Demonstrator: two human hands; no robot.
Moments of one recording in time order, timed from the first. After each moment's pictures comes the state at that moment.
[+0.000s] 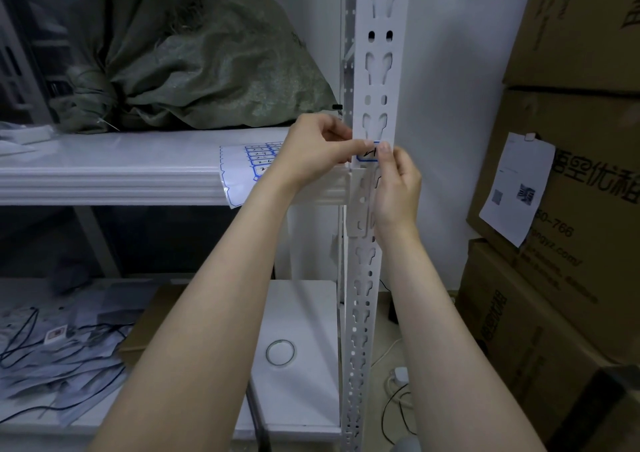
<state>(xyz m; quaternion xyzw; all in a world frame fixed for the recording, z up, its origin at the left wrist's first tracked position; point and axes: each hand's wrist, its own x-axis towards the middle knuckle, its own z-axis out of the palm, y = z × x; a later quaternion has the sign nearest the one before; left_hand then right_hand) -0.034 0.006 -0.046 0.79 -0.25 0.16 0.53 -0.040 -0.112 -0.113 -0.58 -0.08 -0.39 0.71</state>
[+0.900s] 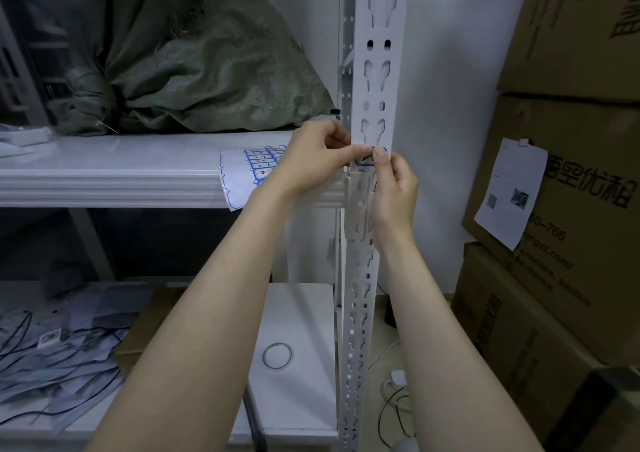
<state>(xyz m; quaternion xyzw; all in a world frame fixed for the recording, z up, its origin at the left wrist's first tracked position) -0.033 0.005 -0.050 0.80 -0.28 0.18 0.50 -0.050 -0.110 -0.110 -0.58 -0.05 -0.37 0.72</state>
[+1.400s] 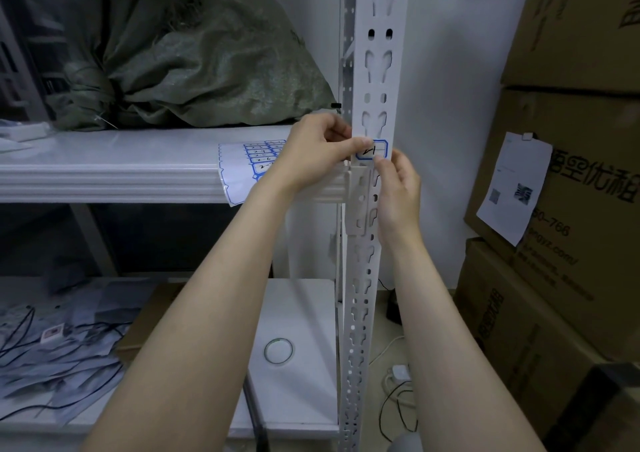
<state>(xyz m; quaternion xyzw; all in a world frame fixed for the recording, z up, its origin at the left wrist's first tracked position) -0.032 0.004 -0.050 0.79 -0.27 0.17 0.52 -0.052 -0.116 -0.114 -0.57 -0.11 -0.34 0.74</state>
